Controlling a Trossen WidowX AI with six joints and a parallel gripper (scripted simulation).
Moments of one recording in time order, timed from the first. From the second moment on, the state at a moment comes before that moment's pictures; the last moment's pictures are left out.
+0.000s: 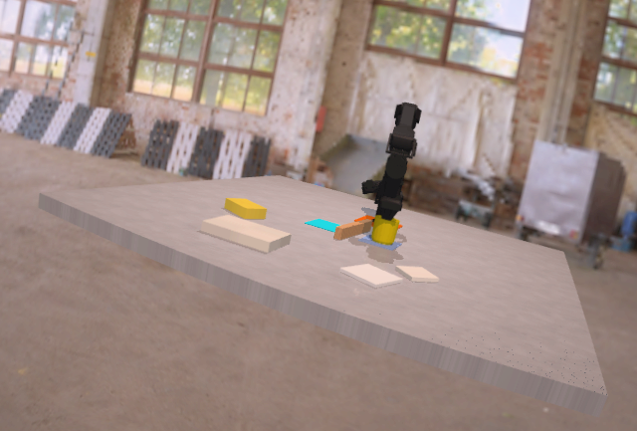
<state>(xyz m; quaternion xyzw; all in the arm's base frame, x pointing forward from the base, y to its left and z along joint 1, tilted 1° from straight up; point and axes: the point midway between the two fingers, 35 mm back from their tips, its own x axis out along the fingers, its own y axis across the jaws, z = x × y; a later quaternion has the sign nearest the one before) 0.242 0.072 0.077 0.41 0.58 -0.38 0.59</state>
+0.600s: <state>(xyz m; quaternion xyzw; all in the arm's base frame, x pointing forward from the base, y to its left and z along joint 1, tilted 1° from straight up) 0.242 0.072 0.077 0.41 0.58 -0.38 0.59</state>
